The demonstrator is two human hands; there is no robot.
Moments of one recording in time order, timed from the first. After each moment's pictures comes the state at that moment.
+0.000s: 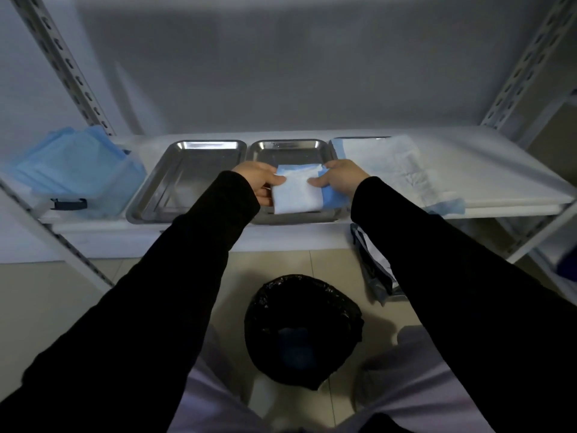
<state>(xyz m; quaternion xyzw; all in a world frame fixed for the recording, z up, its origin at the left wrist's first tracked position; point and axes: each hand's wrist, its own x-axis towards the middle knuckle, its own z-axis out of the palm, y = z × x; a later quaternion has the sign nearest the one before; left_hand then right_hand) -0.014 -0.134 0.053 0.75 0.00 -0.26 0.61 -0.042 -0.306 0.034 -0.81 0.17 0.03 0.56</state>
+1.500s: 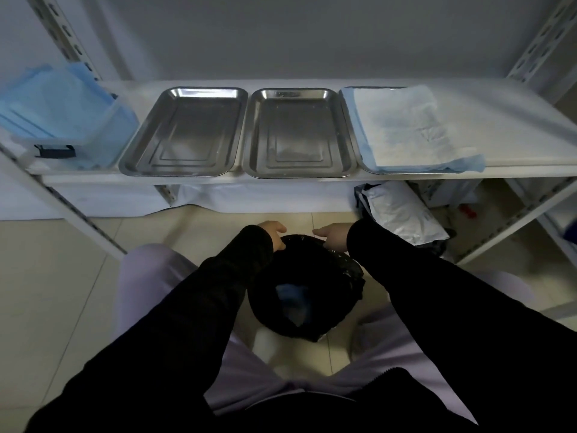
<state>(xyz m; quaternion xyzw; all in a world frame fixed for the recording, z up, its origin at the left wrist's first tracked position) -0.078 -0.118 -0.094 0.91 -0.10 -0.34 0.22 -0.121 -0.272 -0.081 -0.92 0.07 0.36 0.15</state>
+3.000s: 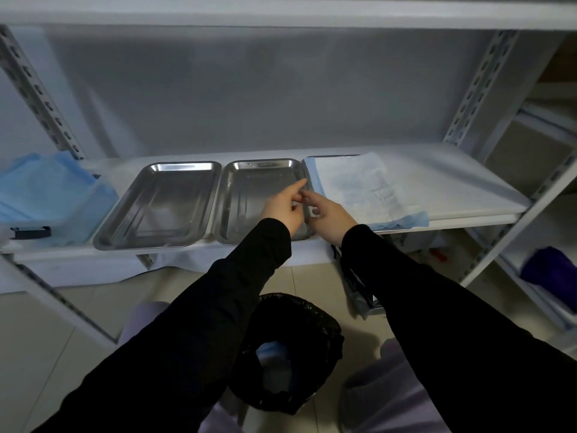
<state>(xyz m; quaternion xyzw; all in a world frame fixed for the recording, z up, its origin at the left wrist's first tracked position) -0.059 -0.214 0.026 0.87 -0.20 -0.07 0.46 -0.105 -0.313 0.024 -0.90 0.09 -0.01 0.42</state>
